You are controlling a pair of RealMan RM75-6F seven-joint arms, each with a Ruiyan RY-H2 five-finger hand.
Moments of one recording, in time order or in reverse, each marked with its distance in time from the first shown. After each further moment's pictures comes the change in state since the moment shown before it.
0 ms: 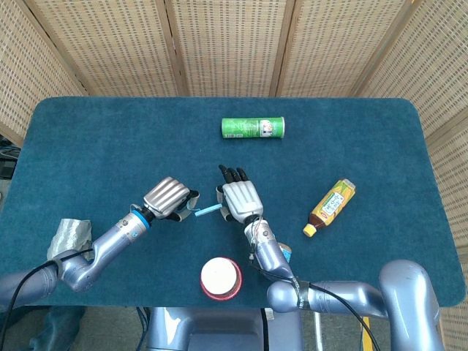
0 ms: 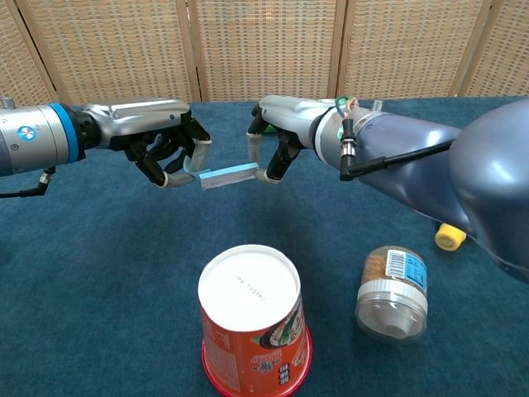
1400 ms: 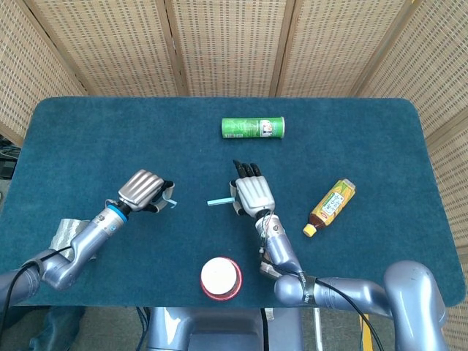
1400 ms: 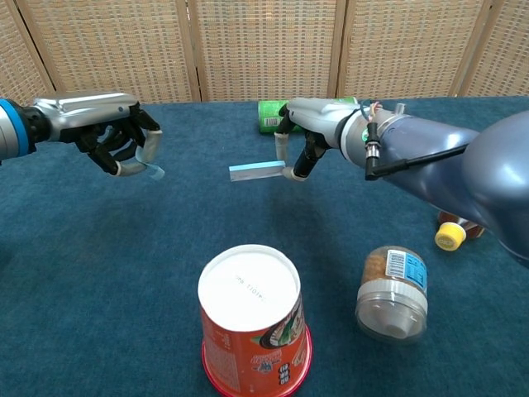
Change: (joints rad) left arm 0.063 0.044 0.045 0.110 0.028 0.064 -0.105; right arm -0.024 0.017 -0.030 0.075 -0.005 -0.020 0.019
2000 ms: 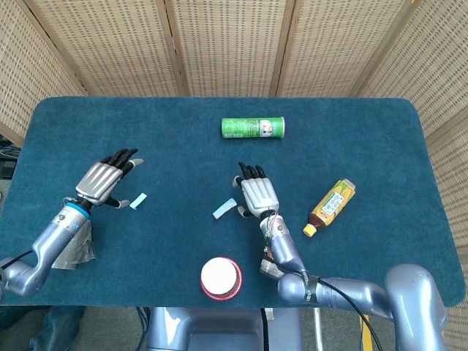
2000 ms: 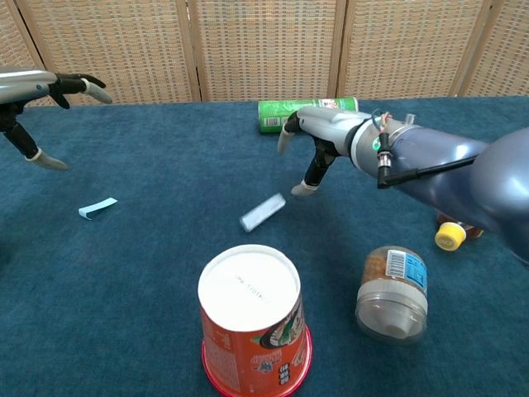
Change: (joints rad) left arm 0.100 0.139 0.007 -0.031 -0.057 0.063 0.047; right arm -0.035 0.004 -0.008 0.028 -0.045 -0.028 0.050
